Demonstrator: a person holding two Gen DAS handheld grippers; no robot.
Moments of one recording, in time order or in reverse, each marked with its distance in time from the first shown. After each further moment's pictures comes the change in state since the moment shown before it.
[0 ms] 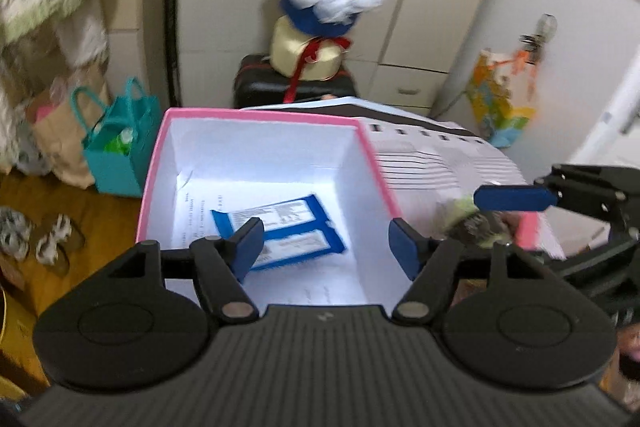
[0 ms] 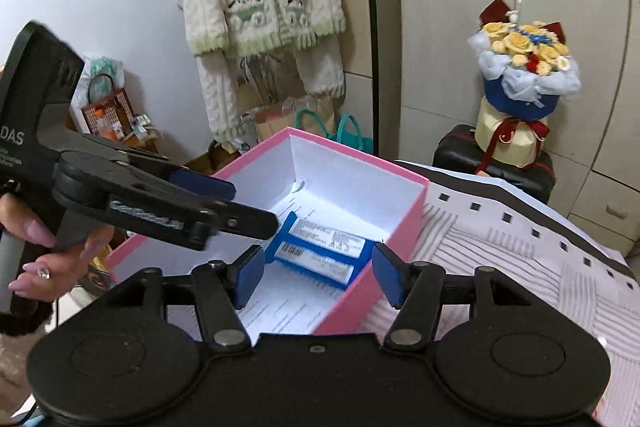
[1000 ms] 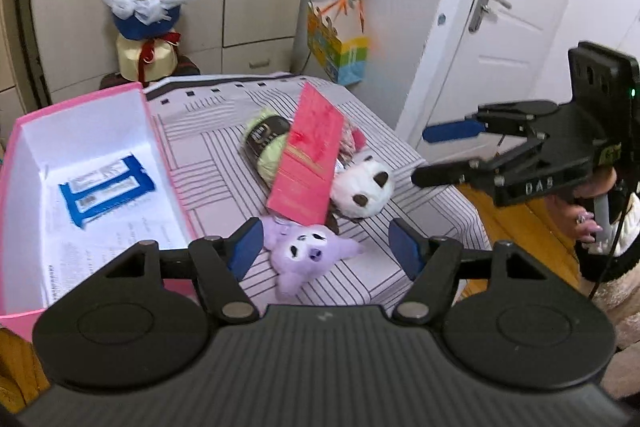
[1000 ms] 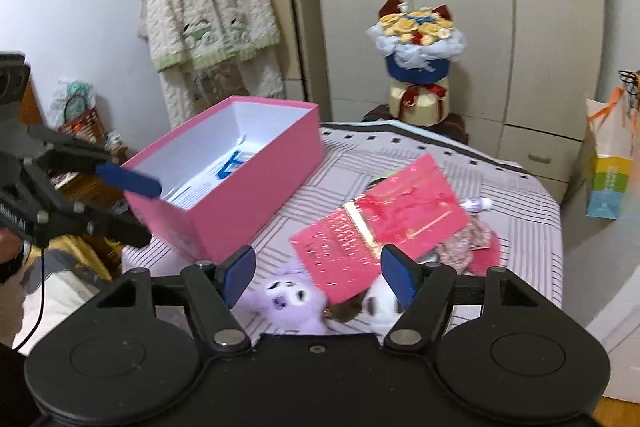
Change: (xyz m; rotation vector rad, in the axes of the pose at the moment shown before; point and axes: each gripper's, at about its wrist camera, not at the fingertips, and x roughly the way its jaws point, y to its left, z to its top) left arm -0.061 -0.143 -0.100 0.302 0.038 -0.275; right arm -0.143 -0.049 -0.150 0.099 -0.091 -0.147
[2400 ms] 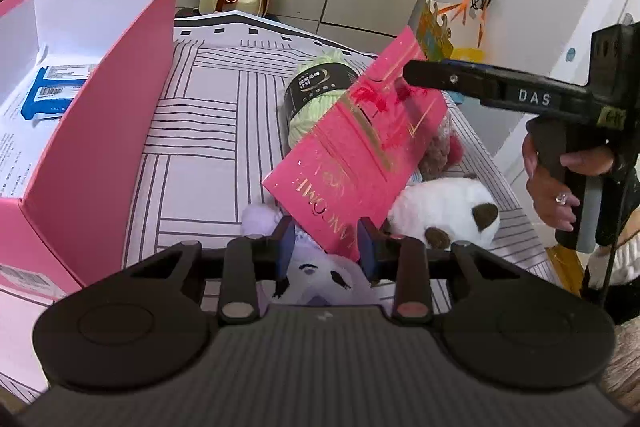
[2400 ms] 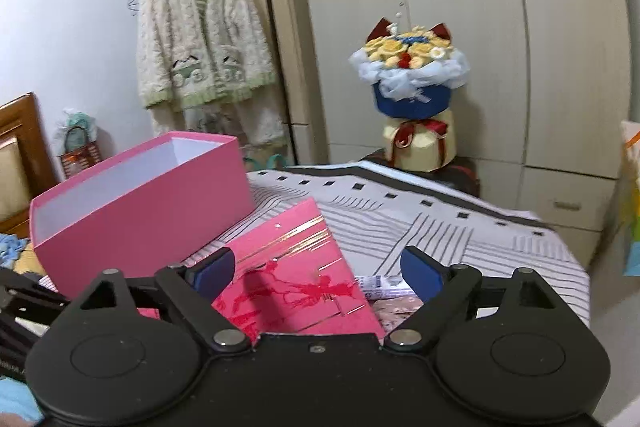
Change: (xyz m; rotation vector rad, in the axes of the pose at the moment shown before) left arm 0.153 0.001 -0.025 -0.344 -0.055 0.246; right arm 0.140 -0.133 0.014 -0.042 -0.138 0.131
